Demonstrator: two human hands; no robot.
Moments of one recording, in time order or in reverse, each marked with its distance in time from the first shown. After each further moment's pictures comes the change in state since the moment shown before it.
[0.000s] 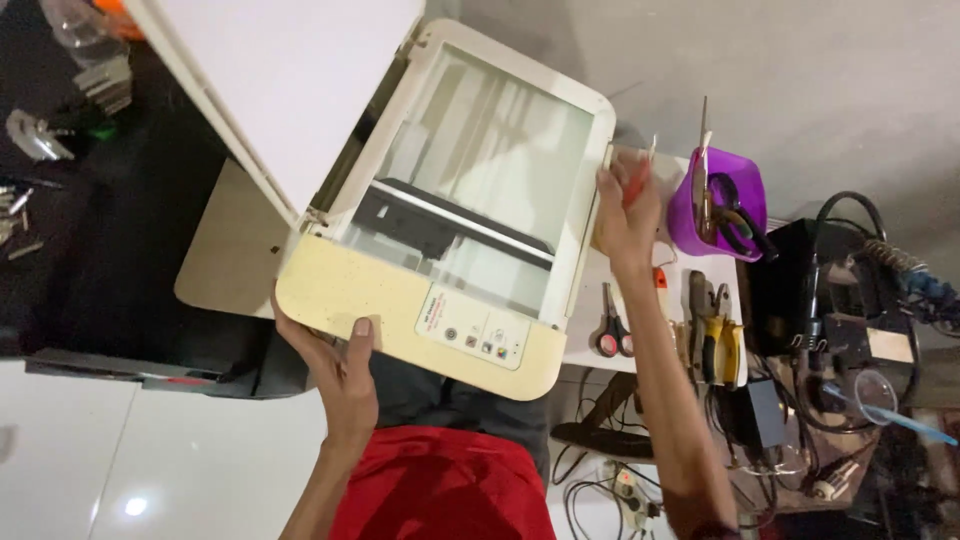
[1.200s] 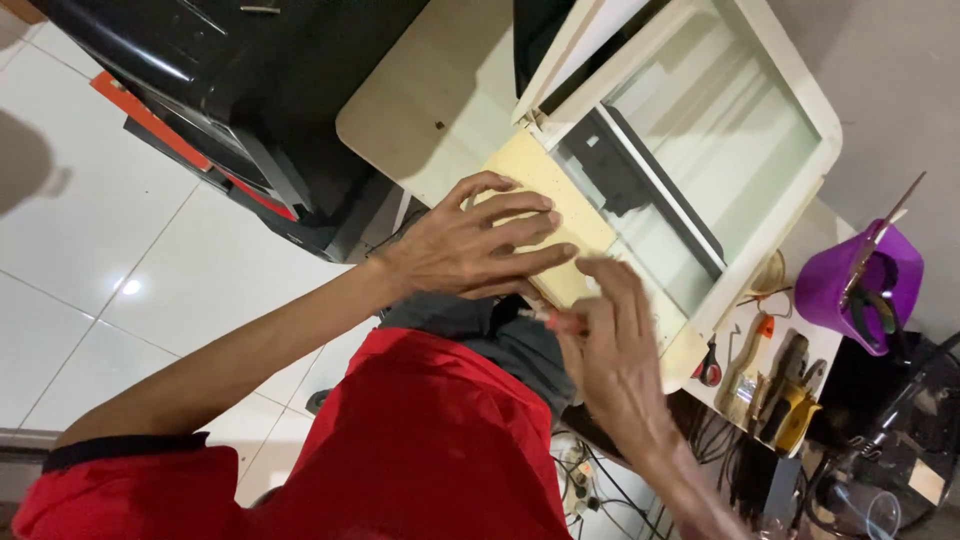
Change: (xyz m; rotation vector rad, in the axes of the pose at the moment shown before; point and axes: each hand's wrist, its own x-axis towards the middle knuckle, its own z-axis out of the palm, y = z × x) left_hand 0.063 -0.044 -0.070 0.654 -0.346 1.128; right_hand -0.174 -0.154 0.079 -0.722 -0.831 -0.752
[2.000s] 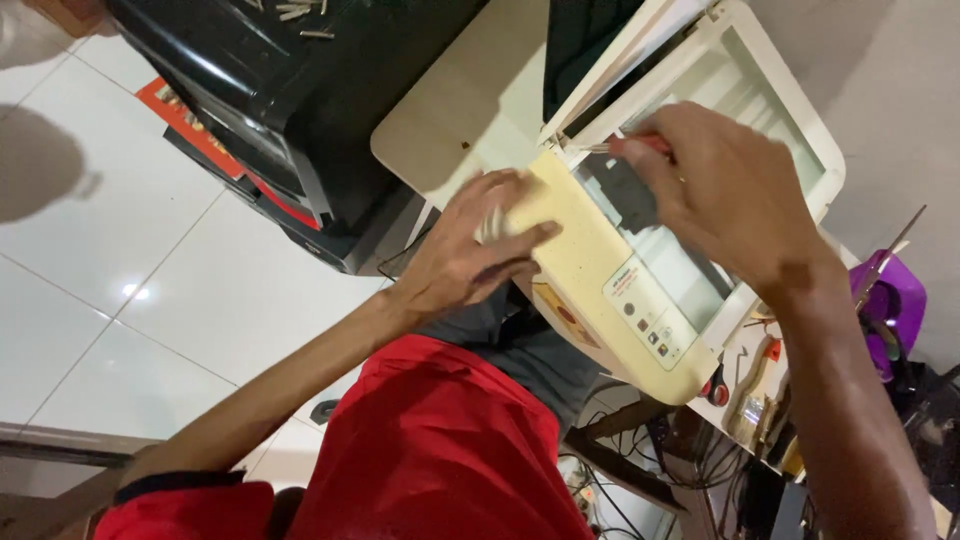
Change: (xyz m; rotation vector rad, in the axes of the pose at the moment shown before) left_hand -0.028 0.007 -0.019 -0.174 0.035 -0.321; right_hand 0.162 0.051 -0.069 -0.051 -0.552 0.149
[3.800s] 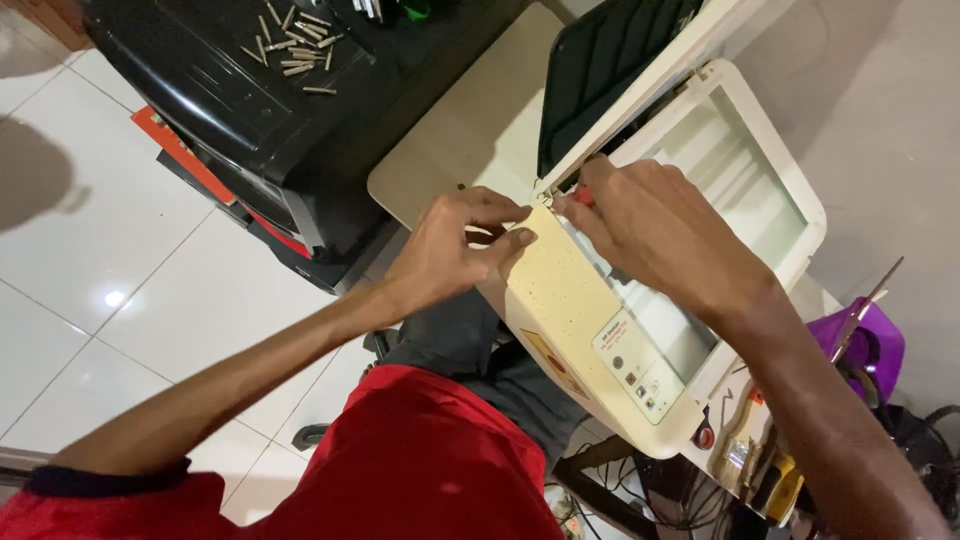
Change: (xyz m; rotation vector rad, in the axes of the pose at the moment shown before) left_hand 0.078 -0.007 -0.036 -0.435 -0.108 -0.726; right_hand 0.045 -0.030 -0.007 -0.071 -0.272 0.001
